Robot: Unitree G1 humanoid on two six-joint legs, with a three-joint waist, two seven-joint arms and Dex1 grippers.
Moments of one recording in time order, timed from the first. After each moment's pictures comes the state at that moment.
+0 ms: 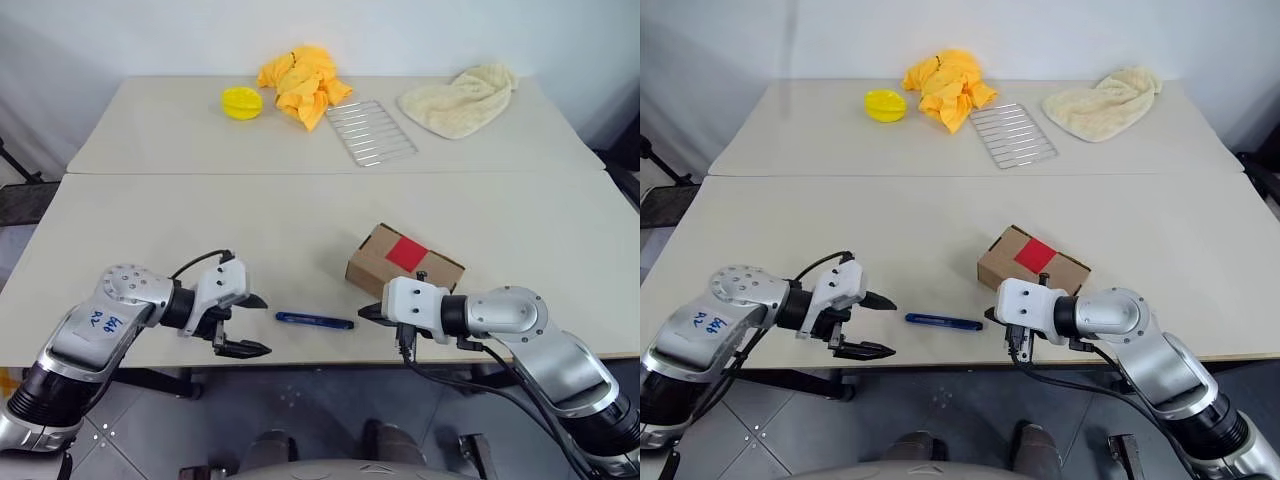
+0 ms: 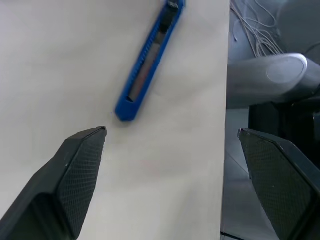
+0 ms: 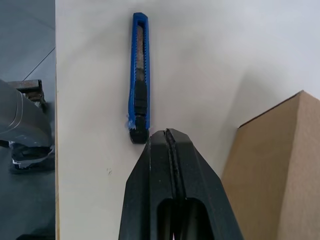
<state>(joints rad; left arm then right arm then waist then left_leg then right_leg) -0.39 0.88 -0.13 -0.30 -0.32 0.70 -1.16 -0.34 -0.76 0.28 -0.54 0.11 0.54 0.95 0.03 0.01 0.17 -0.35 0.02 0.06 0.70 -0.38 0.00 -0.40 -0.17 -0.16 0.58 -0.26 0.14</state>
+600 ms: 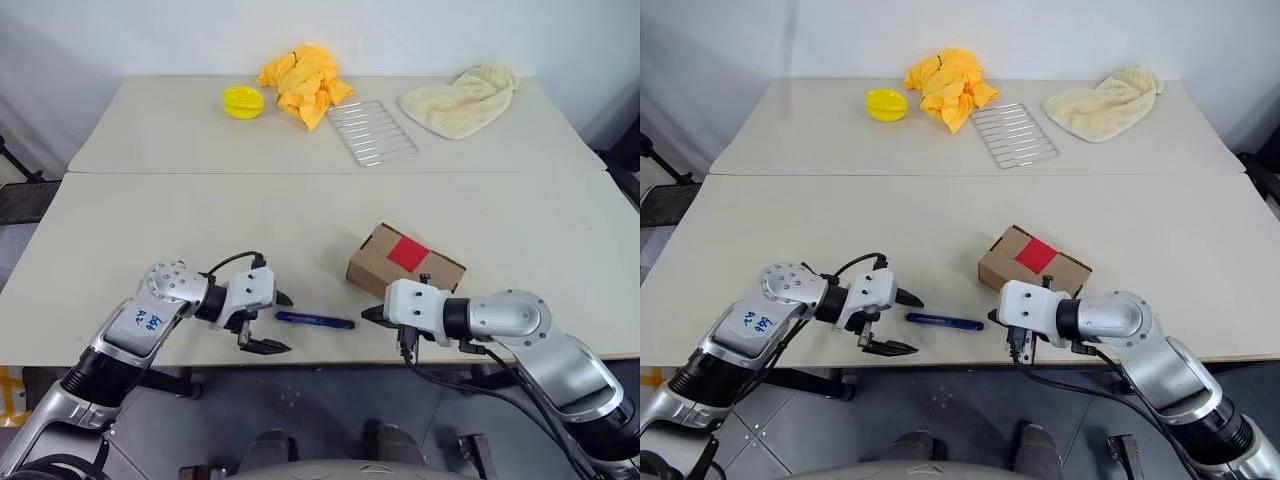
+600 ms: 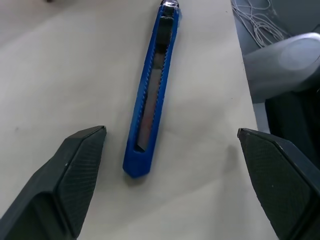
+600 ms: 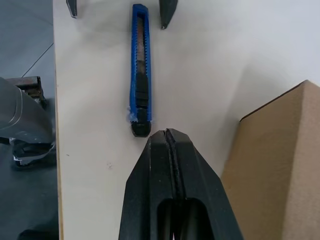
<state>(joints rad) -0.48 0.75 -0.30 -0.08 -0.17 0.36 -1.19 -0.30 -0.78 0.27 -0.58 0.11 0.57 0.93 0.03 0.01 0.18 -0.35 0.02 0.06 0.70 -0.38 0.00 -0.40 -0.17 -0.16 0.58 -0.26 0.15</state>
